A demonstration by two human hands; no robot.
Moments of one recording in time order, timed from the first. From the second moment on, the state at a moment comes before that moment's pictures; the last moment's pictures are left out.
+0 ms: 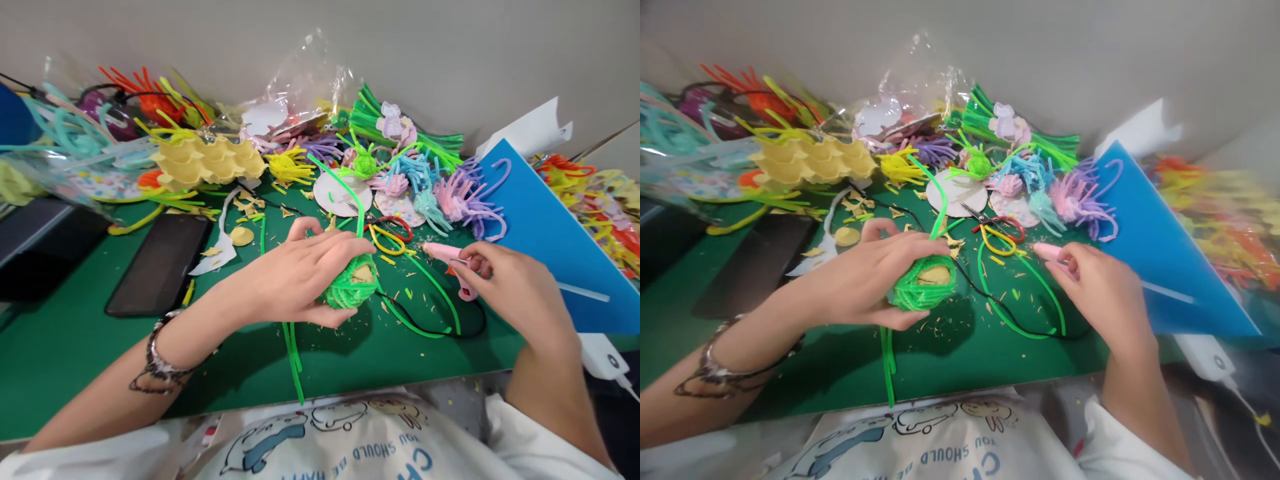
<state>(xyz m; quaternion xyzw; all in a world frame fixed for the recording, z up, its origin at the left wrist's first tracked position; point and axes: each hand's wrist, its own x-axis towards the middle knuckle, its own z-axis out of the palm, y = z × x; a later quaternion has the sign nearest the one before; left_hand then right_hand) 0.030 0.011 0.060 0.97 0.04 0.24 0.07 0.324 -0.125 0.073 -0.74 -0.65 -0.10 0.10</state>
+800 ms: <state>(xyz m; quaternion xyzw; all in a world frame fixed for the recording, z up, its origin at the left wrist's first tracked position) 0.021 0.021 0.068 0.96 0.06 0.26 0.10 0.244 -0.064 0.099 -0.41 -0.83 0.02 0.38</state>
